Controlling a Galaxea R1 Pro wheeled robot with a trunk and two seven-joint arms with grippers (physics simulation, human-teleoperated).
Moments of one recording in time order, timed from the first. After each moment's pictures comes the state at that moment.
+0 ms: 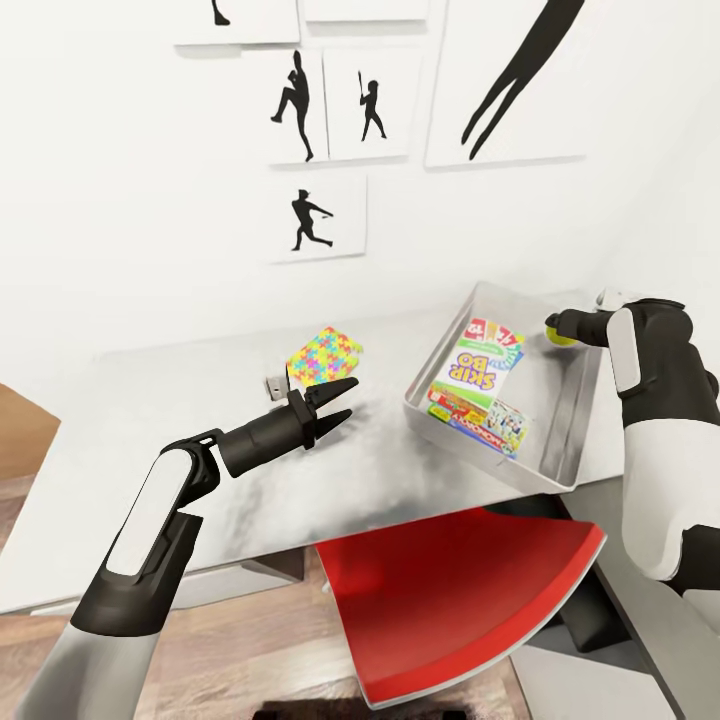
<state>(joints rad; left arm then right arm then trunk) -0.63 0.03 -0.18 -1.61 1.55 0.87 0.07 -1.24 -0.21 -0.19 -1.02 -0.16 0.91 -0.14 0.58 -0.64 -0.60</state>
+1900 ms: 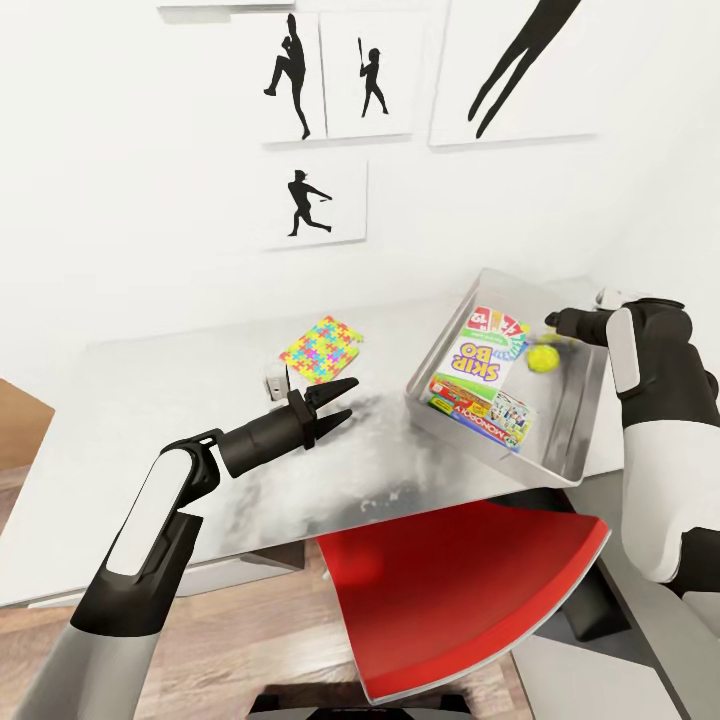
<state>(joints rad) -0.63 0.03 -0.18 -1.61 1.55 0.87 0.07 -1.24 -0.21 -0.18 -1.03 -0.16 0.91 -0.14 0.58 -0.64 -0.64</state>
